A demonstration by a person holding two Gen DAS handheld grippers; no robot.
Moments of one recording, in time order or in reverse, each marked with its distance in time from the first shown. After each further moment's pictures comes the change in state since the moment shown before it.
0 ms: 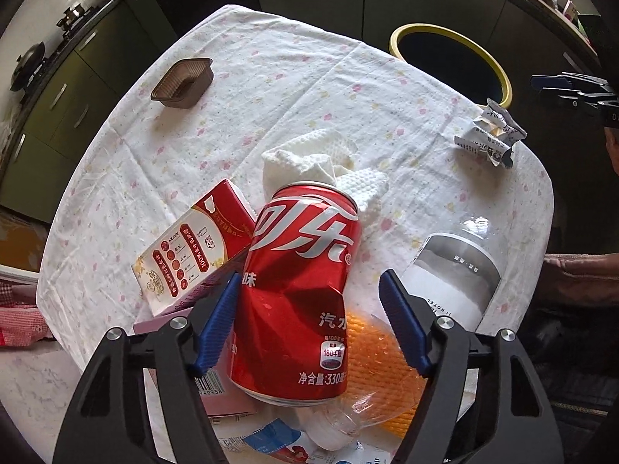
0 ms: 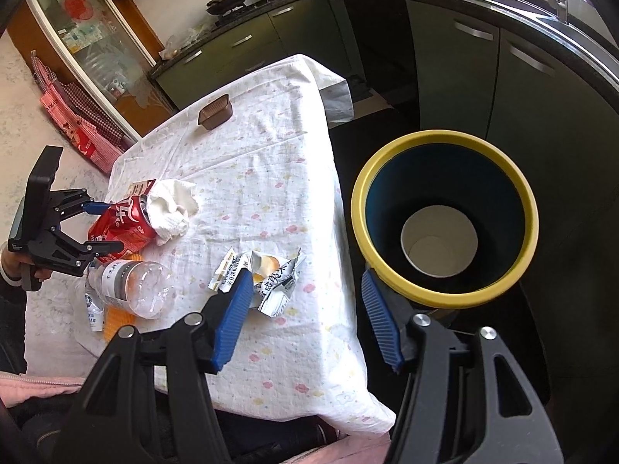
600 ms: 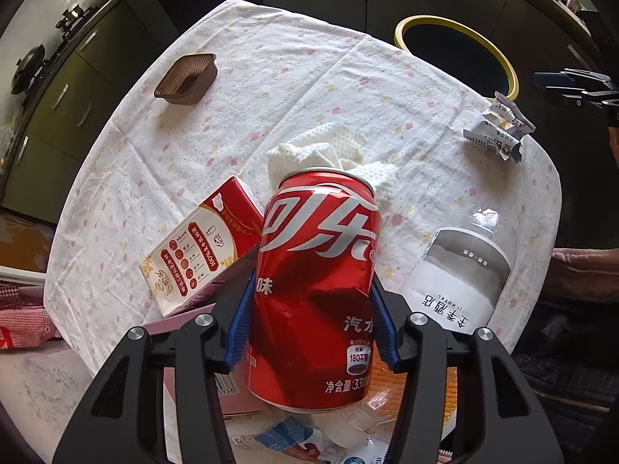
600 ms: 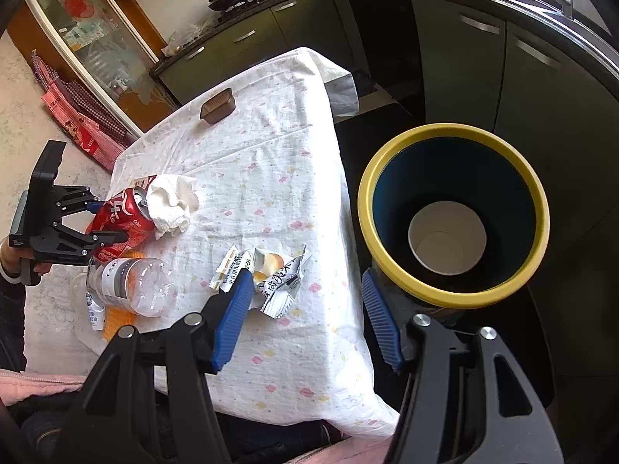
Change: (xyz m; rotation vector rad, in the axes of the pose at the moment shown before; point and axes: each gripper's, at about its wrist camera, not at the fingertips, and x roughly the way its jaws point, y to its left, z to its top) left arm -0.004 0.002 0.002 0.013 0.008 0.031; right arm 0.010 0.002 -0.001 -0.004 0.006 0.019
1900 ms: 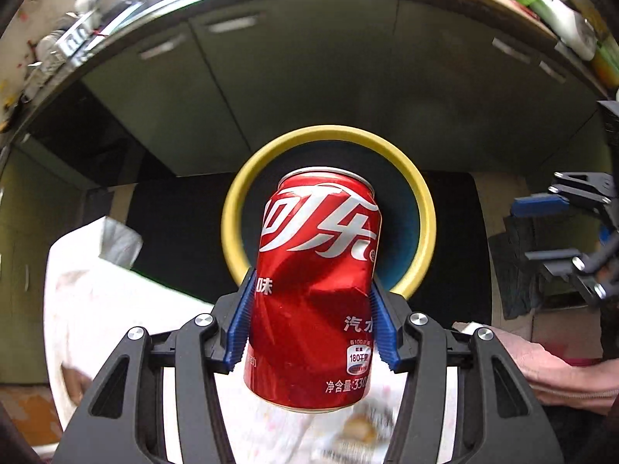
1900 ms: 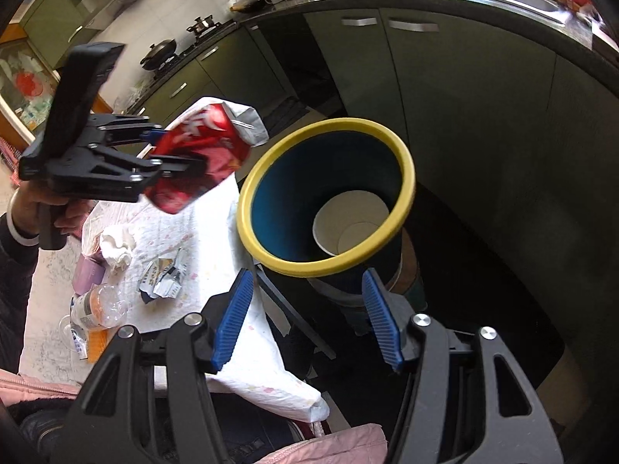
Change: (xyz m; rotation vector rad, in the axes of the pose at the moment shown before) left arm 0.033 -0.207 0.282 0.385 -0.126 -0.167; right arm -0.063 -0.120 -0.052 0.263 -0.127 -0.101
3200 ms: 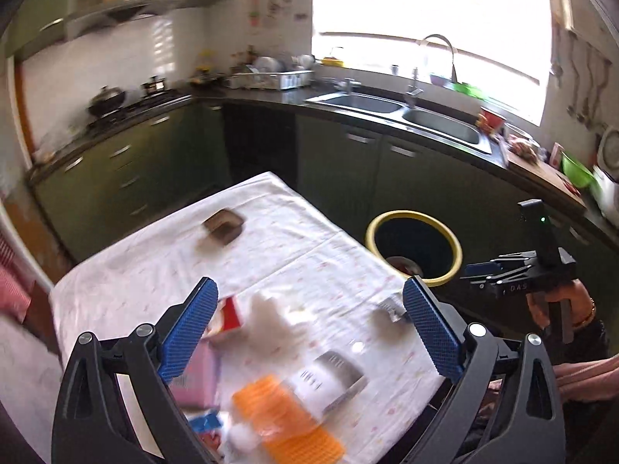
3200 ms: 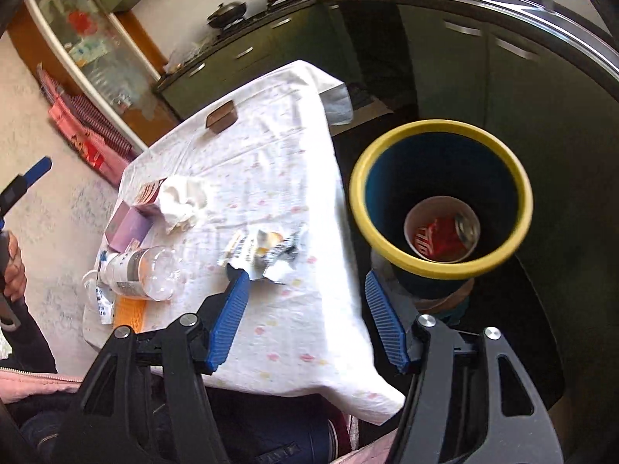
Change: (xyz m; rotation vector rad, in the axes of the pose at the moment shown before) left arm -0.249 -0.014 -0.341 -0.626 -0.547 0.322; right arm 0.032 0.129 -0.011 -0.257 0.088 0.102
